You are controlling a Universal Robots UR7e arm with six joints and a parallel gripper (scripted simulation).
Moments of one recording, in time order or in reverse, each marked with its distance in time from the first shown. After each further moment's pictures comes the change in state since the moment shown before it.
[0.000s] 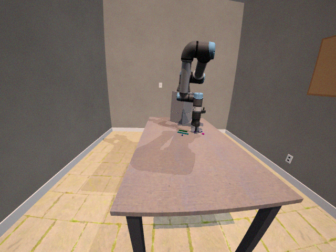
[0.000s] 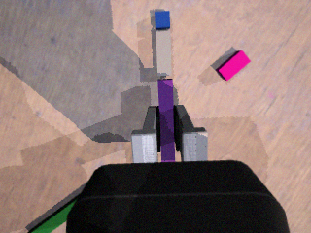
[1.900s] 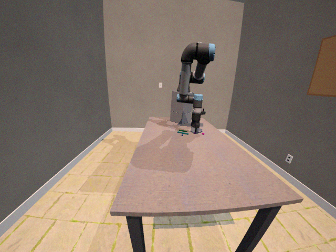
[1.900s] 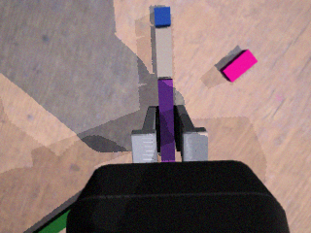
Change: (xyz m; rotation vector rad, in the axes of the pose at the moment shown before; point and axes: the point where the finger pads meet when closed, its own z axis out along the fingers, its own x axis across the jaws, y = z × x) arm 0.000 0.000 0.012 0.000 0.000 0.000
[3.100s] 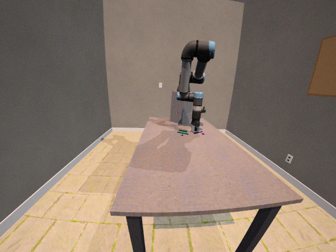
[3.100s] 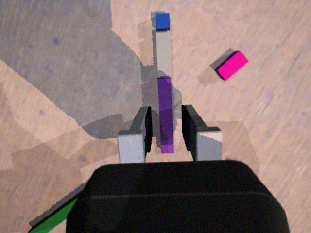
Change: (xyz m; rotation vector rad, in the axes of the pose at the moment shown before) arm 0.000 0.000 -0.016 0.001 -0.001 0.000
